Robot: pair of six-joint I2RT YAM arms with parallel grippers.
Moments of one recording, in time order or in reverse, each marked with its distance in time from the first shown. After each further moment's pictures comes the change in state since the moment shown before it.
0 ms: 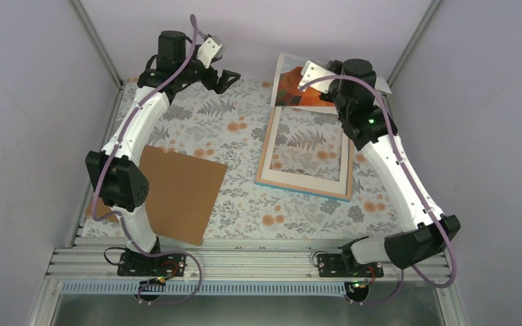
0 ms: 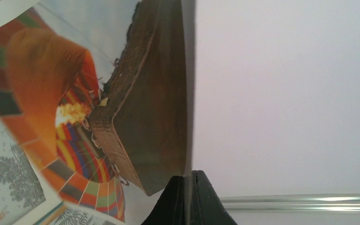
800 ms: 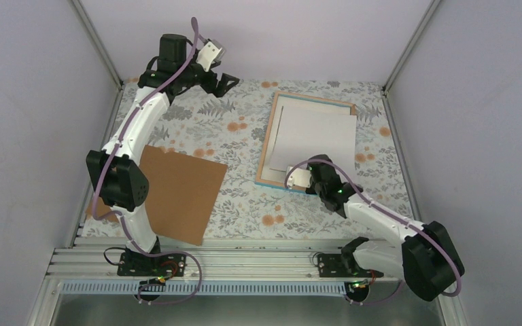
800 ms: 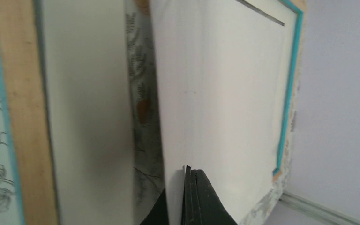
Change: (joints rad) left arm 0.012 0.007 -0.009 -0.057 -0.012 -0.016; right arm 0.181 -0.249 -1.101 0.315 0.006 0.082
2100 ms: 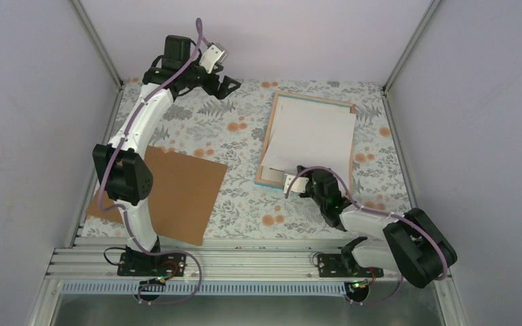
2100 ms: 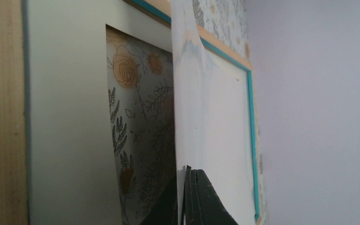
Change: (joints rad) left arm 0.002 0.069 0.057 -0.075 0.027 0.004; right arm -0.003 0.098 -0.235 0.627 -0.145 -0.061
